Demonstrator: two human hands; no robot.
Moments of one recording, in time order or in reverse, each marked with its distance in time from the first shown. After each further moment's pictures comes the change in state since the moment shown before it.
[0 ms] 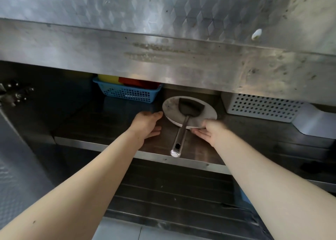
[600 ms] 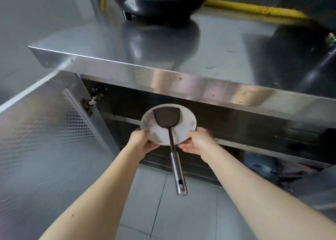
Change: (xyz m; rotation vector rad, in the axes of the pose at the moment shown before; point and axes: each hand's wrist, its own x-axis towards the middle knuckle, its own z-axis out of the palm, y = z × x) left_hand -0.130 0.003 -0.097 -0.213 0.203 -0.371; right_hand -0.156 0.025 0.043 -0.449 -0.141 0.254
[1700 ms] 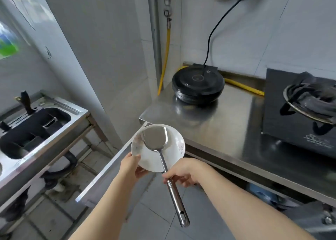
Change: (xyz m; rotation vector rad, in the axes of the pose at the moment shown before) left_hand -0.315 0.143 -0.094 -0.192 0.278 0.056; right_hand -0.300 -0.141 0.033 -0.856 -0.663 0.120
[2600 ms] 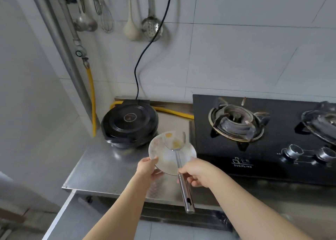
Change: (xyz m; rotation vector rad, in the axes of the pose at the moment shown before) left_hand 0.035 0.040 0.277 0.257 -0.391 -0.111; right_hand -0.064 0.059 -0.211 0.494 0.507 0.099
